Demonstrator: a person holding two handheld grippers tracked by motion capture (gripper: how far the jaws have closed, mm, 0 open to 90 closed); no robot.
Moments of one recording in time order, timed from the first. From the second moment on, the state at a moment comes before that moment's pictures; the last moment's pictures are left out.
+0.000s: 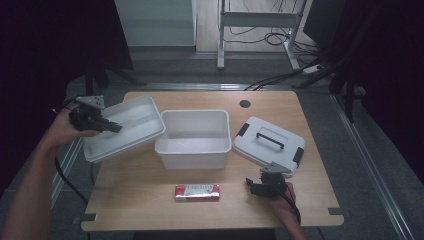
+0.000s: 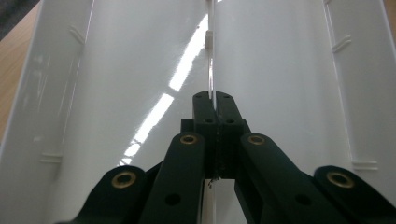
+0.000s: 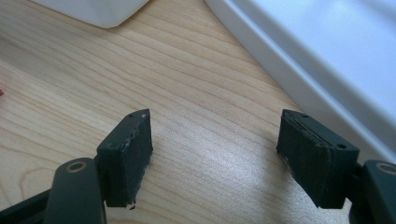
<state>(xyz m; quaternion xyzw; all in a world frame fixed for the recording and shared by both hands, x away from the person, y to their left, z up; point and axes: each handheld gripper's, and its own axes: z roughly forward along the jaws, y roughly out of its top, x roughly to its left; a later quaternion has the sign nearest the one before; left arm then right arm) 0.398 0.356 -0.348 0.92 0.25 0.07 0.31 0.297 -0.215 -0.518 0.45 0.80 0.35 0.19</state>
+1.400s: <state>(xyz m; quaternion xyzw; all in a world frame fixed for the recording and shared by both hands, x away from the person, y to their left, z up) 0.392 0.371 -0.470 0.92 0.31 0.02 0.25 0.297 -0.215 -0.518 0.45 0.80 0.35 0.19</state>
